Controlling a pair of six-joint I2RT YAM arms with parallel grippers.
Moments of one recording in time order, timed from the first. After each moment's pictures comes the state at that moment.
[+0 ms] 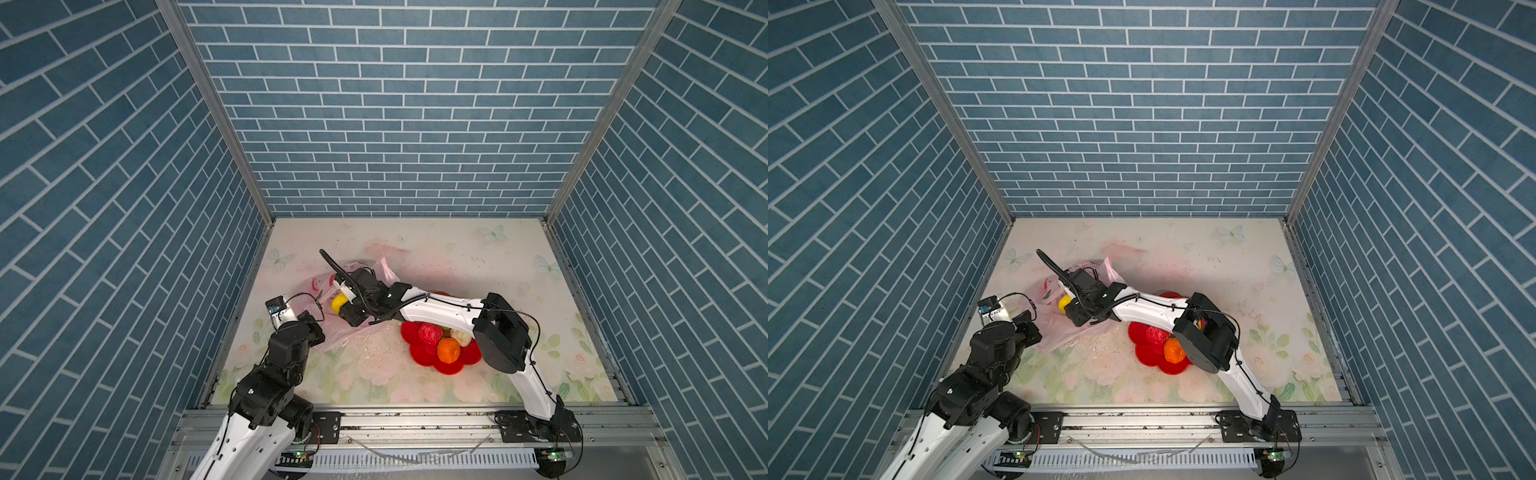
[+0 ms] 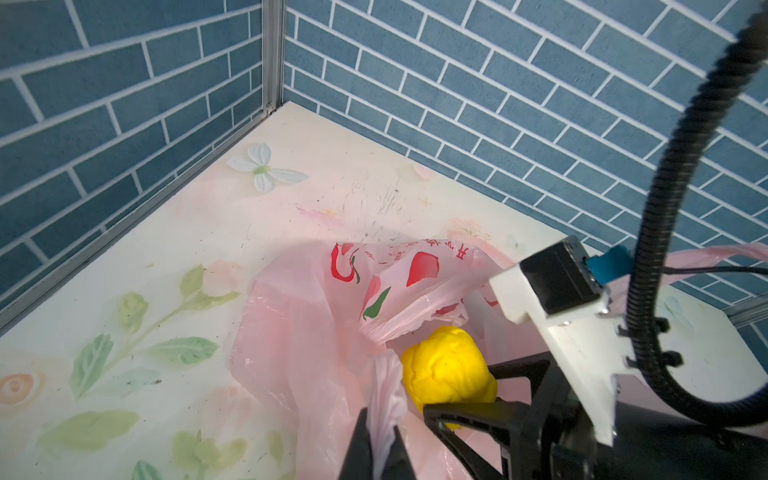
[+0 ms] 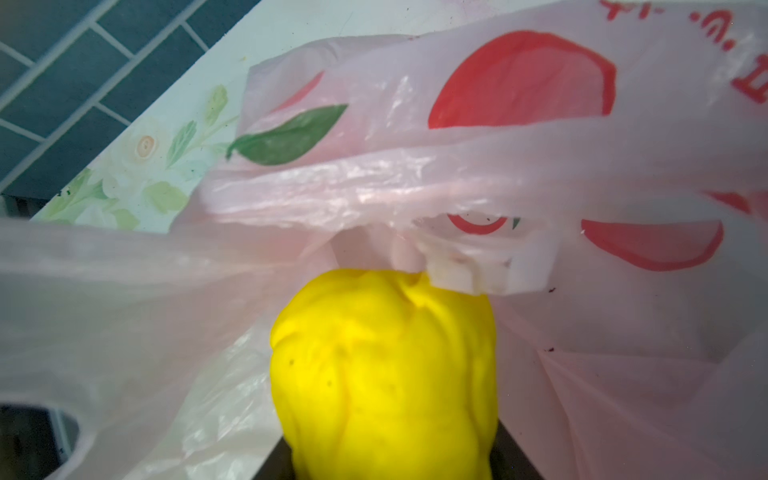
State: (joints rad) left arm -0.44 0.37 0.49 -0.58 -0.47 -0.62; right arm 1.13 2.17 1.75 -0.39 -0.05 0.24
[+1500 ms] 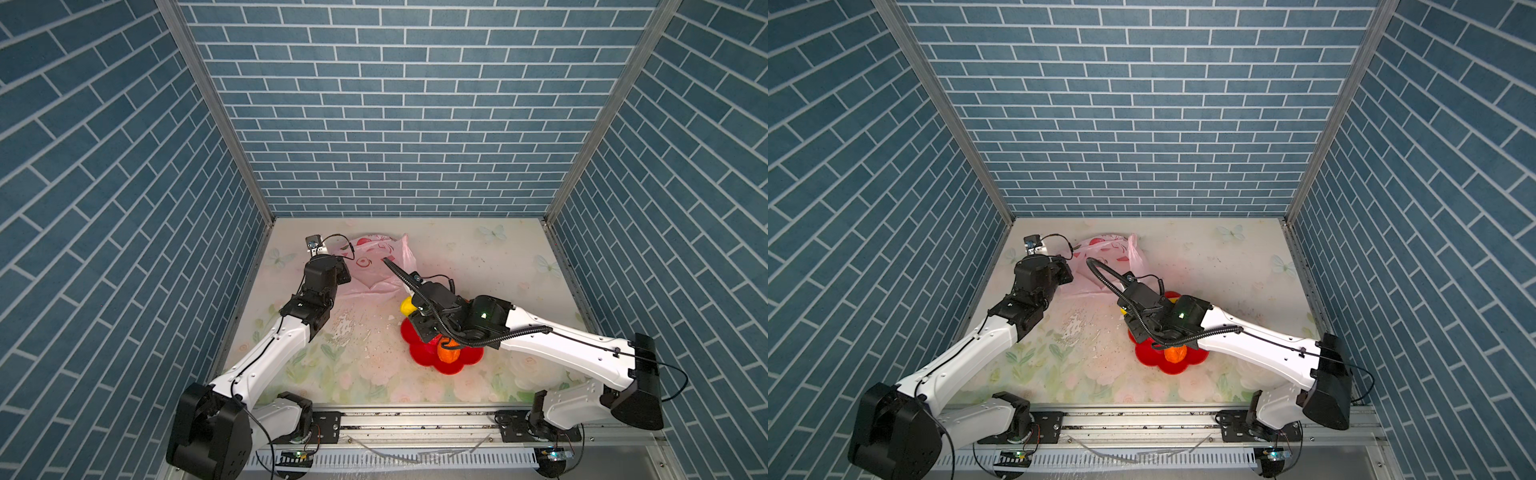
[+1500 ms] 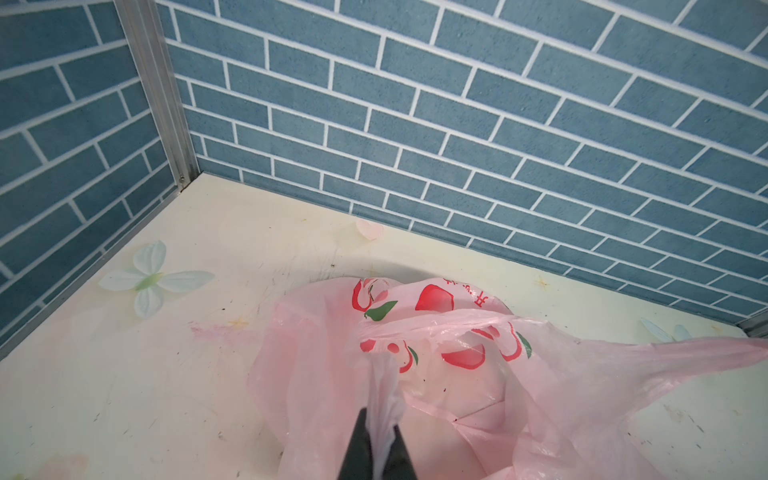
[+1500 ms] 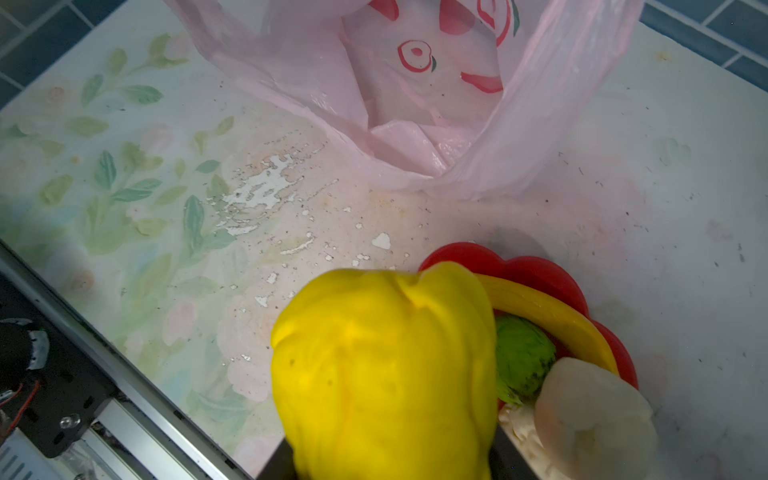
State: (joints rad) left arm -0.34 1.19 0.77 0.06 -0.33 -0.41; right arm 1.18 1.41 1.27 -0.79 0.31 0.38
